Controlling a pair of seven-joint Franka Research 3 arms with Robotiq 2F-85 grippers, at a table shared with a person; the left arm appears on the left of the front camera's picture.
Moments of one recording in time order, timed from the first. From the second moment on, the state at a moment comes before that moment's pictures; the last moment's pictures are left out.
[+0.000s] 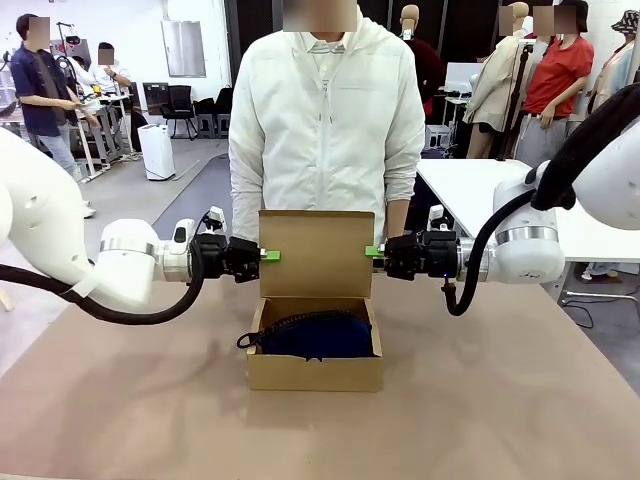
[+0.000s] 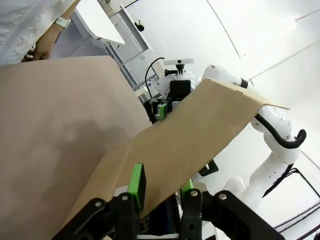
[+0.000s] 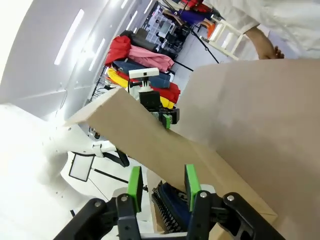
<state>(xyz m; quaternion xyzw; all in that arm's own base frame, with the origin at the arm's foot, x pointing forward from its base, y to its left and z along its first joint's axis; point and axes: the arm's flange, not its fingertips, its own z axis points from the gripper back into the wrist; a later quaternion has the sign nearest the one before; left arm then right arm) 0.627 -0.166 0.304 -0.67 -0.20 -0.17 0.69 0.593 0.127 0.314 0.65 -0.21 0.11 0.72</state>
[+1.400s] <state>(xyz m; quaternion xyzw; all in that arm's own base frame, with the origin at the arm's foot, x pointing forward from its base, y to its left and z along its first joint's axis) 0.627 -0.170 0.309 -0.61 -0.40 -0.36 0.58 0.589 0.149 0.325 0.59 -0.38 0.31 0.64</state>
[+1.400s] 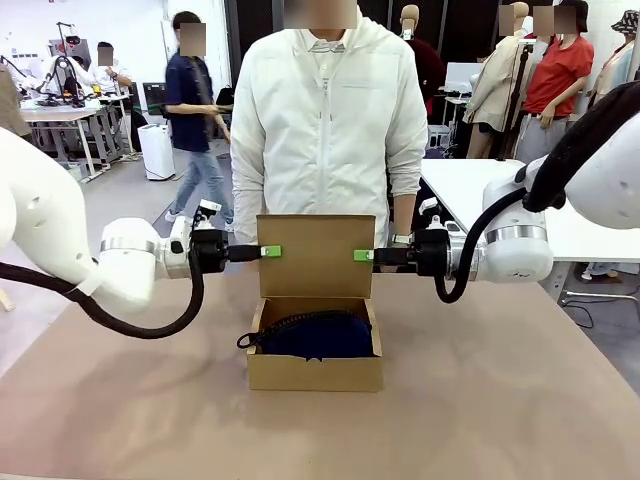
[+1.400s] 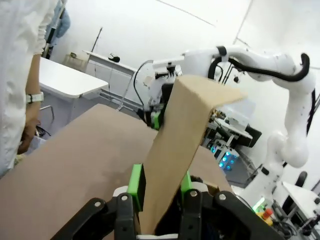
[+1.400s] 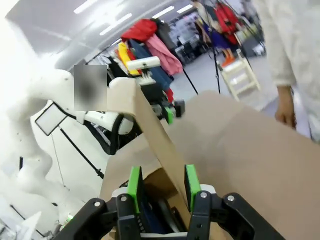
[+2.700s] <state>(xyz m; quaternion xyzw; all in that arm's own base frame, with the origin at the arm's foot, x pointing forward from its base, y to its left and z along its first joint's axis) 0.555 -0.170 0.287 -0.50 -0.52 -0.55 0.44 0.518 0.145 0.280 0.52 -0.49 0.37 0.60</state>
